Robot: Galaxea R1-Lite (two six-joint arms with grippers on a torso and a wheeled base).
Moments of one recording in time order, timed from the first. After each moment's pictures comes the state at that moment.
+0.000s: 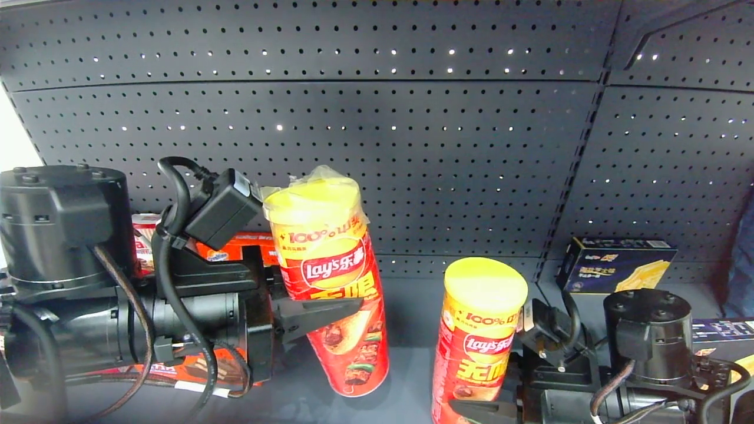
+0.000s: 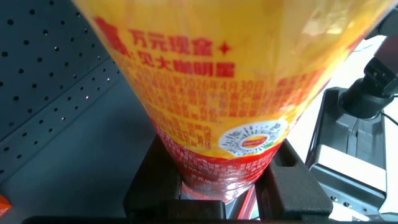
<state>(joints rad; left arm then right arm) -0.52 1.42 -0.71 -0.46 -0.57 0.06 0.66 1.67 -0.37 -0.90 0.49 -0.15</state>
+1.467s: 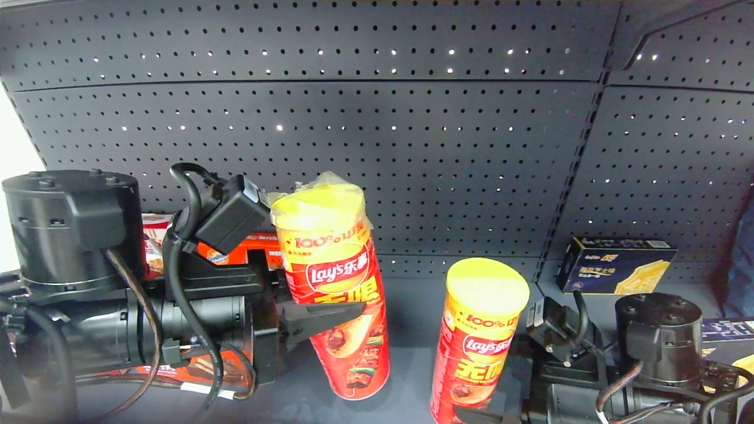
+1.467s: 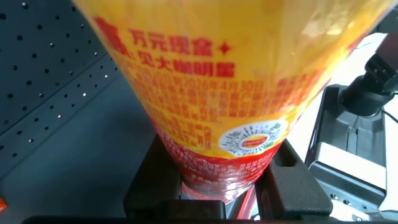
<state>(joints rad) -0.53 1.44 -0.70 -0.46 -0.57 0.06 0.61 1.68 -0.32 -0.98 0.44 -0.15</state>
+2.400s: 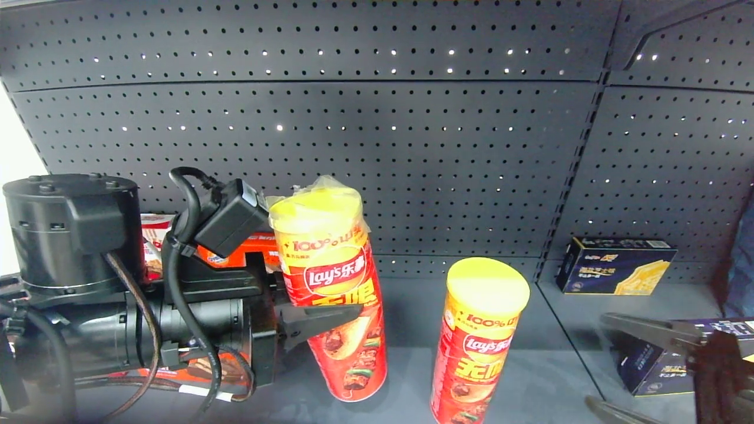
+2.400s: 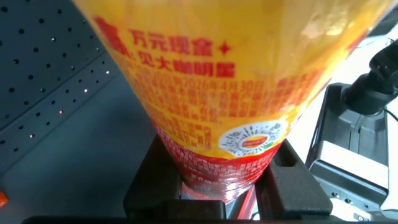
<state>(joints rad) -0.52 1.43 -0.69 -0.46 -0.57 0.06 0.44 1.03 -0.19 -0.76 0.44 -0.10</state>
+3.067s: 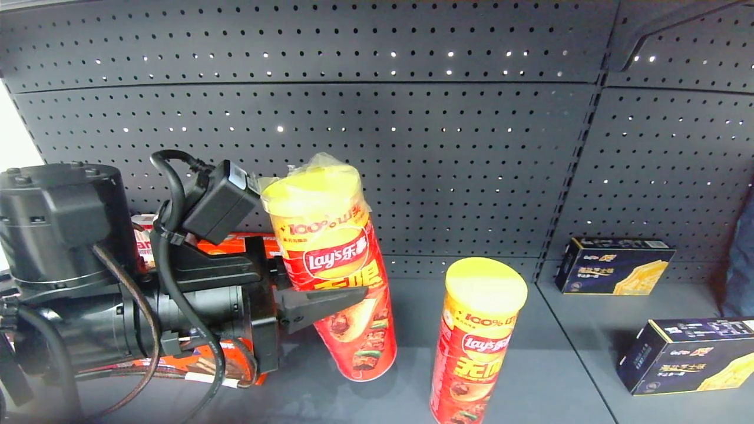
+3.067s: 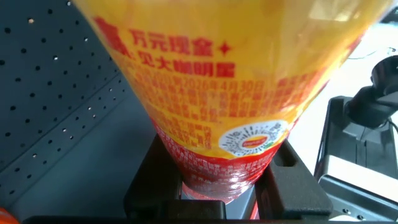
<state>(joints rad) -0.53 1.44 -0.69 -0.56 -0.58 0.06 0.06 0.18 -0.20 0.02 0.14 -0.07</state>
